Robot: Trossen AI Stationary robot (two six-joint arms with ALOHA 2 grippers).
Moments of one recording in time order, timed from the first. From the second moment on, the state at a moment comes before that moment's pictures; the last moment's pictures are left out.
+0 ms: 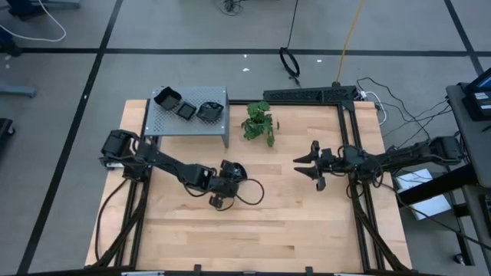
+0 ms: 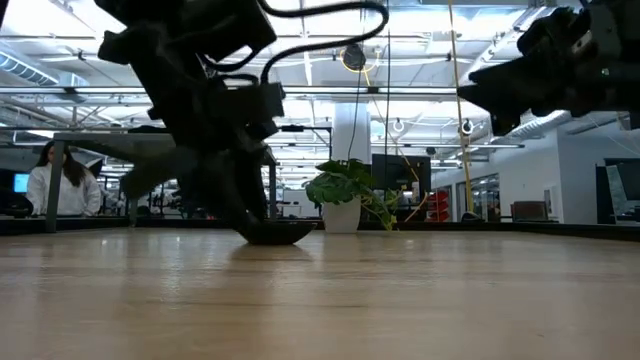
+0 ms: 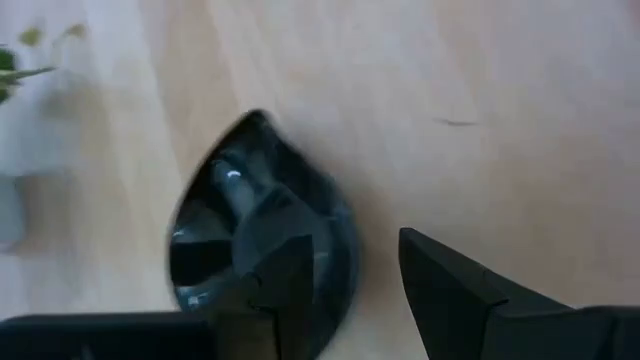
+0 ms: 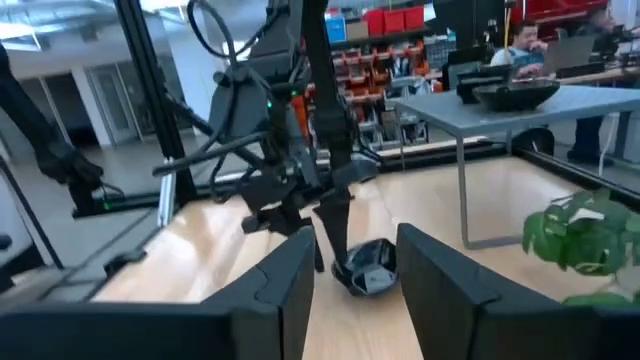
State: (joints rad) left arm -0.22 1.77 0.95 -0.24 -0.33 0.30; right arm 0.03 0.79 0.02 0.82 0.00 0.17
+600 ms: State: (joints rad) left arm -0.19 1.83 0.95 -0.18 -0.37 0.18; right arm 0.03 0.80 0.02 0.74 0.00 0.20
